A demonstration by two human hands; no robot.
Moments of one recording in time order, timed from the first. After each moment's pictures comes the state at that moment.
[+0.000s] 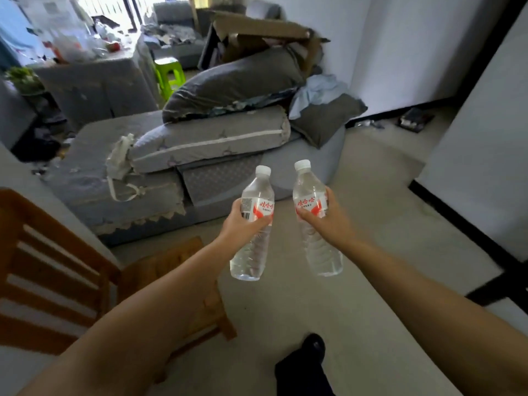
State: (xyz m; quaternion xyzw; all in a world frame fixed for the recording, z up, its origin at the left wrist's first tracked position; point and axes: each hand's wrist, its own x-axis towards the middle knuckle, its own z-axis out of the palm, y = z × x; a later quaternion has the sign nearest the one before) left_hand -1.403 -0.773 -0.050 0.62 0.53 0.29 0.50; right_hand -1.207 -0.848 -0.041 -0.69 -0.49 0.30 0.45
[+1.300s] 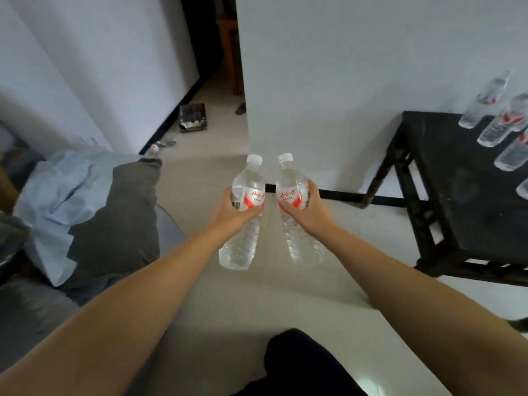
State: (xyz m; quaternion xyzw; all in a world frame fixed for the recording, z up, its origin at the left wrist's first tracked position) left_hand -0.754 -0.345 -0.063 0.81 0.16 -0.02 0.57; right_hand -0.724 -0.530 -0.064 -0.83 -0.03 0.10 0.54
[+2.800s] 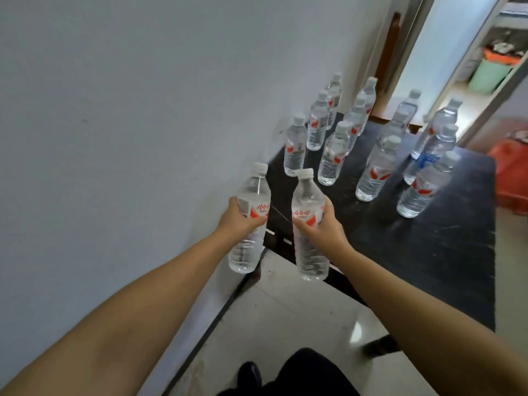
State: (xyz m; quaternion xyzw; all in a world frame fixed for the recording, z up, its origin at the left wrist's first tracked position) left_hand -0.018 -0.757 -0.076 0.79 -0.32 -0.33 0.40; right_hand -0.205 -0.843 -0.076 -0.66 0.50 -0.21 0.51
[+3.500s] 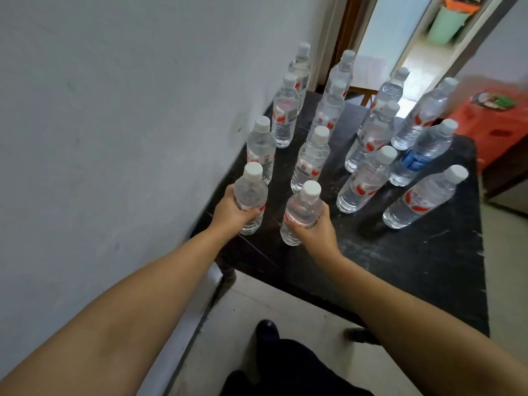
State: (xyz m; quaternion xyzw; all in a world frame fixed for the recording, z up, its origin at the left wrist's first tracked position) left_hand 0.023 -0.937 -0.117 0.76 -0.36 -0.37 0.38; right_hand -0.169 -0.973 -0.128 -0.56 0.57 -0.29 0.52
